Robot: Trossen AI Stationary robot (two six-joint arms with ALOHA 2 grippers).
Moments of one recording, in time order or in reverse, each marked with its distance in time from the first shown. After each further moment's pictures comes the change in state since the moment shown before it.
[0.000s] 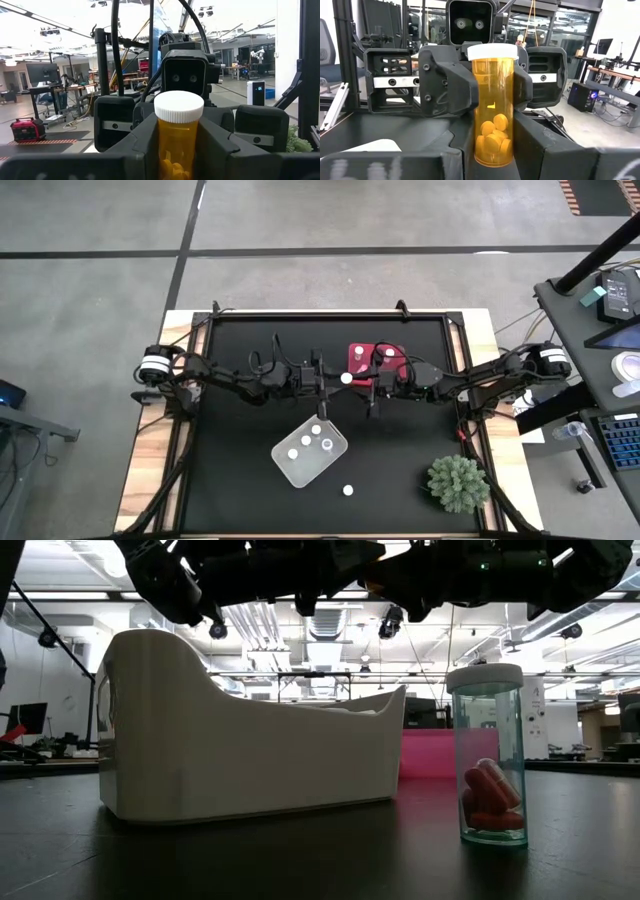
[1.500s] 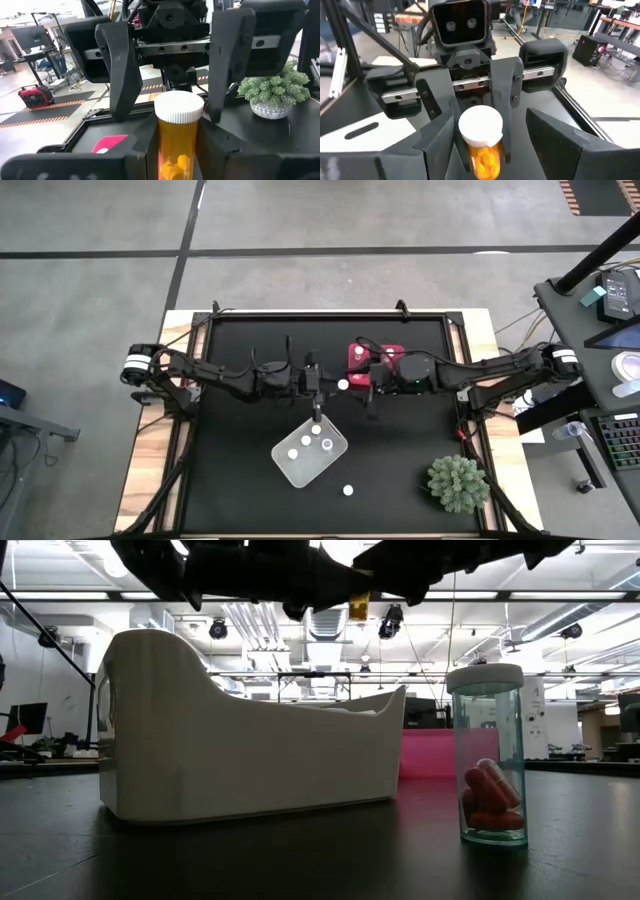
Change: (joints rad) left arm -0.002 -0.130 -0.004 -0.401 -0.027 0.087; right arm 0.025 -0.106 0.245 -0.647 0.027 0.063
